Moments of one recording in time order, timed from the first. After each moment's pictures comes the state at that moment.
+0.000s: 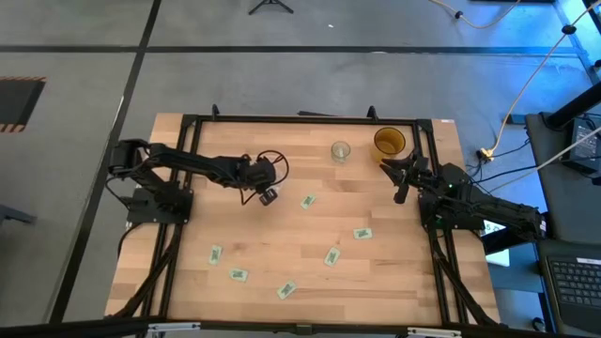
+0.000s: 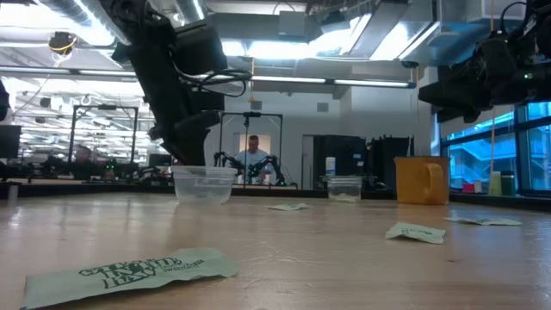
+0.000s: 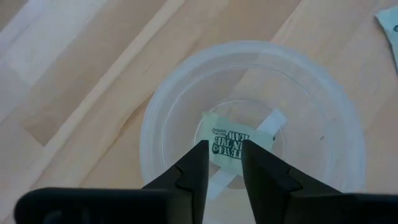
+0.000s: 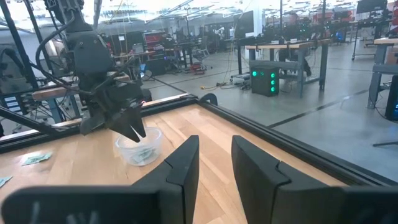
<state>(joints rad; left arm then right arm) 0.15 1.52 0.79 -0.39 -0.32 -0.46 -0.33 0.01 0.01 0.05 0.11 0.12</state>
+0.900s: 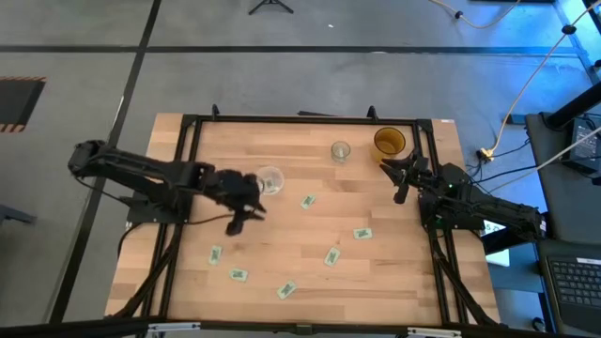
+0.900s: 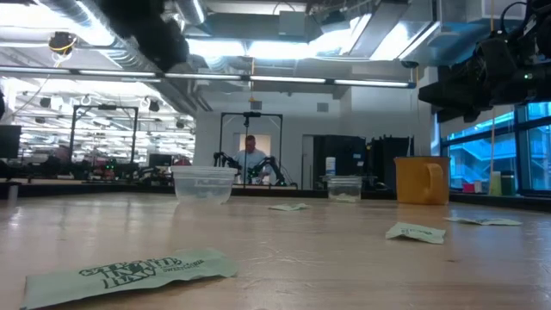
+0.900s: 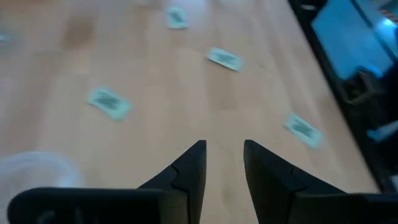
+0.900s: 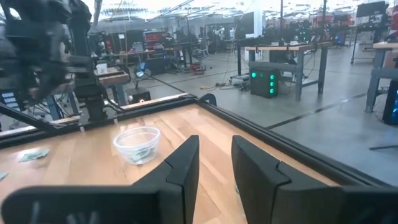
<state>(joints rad) -0.16 1.10 0.80 -0.39 0.09 -0.16 -0.32 0.01 0.01 0.05 0.11 0.10</state>
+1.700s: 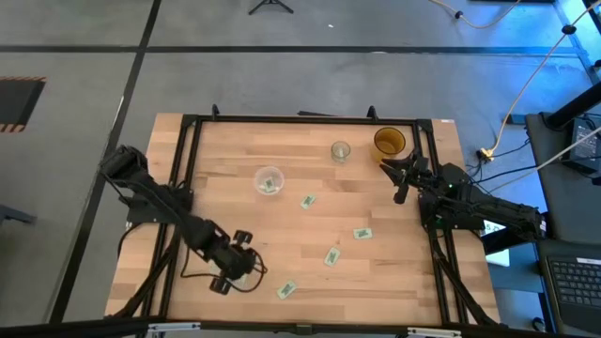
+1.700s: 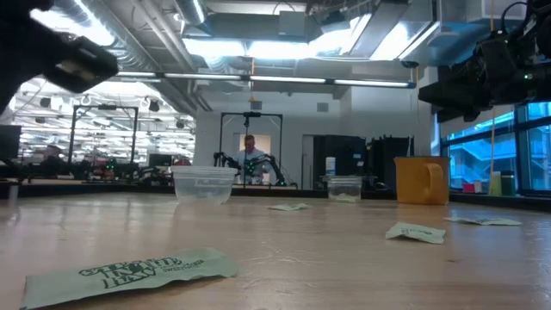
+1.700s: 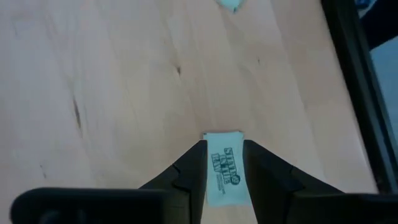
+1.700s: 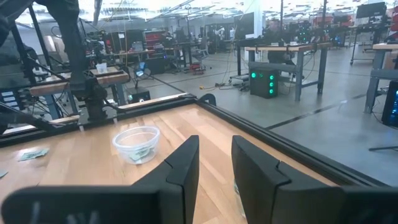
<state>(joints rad) -0.65 1.53 0.93 -0.55 -0.03 -0.39 -0.33 0.01 0.01 0.05 0.11 0.10</state>
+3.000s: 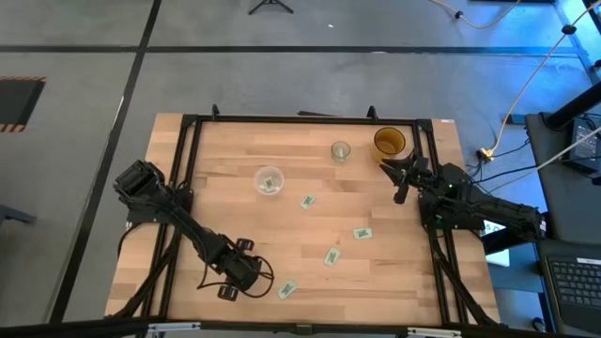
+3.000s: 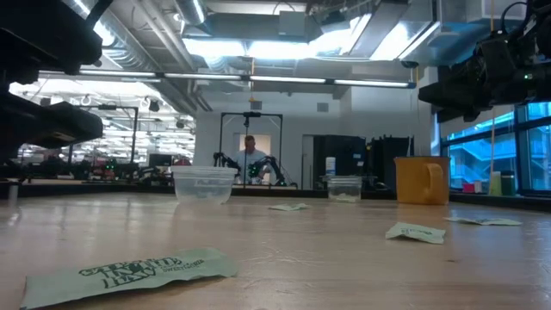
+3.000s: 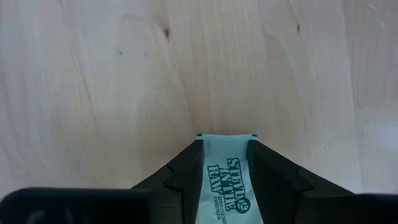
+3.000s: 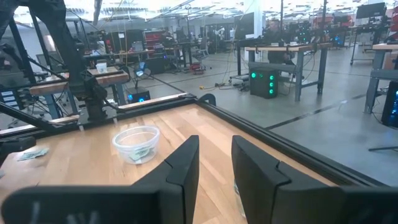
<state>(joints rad) -0.67 1.76 0.94 -0.47 0.01 -0.49 -0.32 0.01 0.01 0.05 0.11 0.09</state>
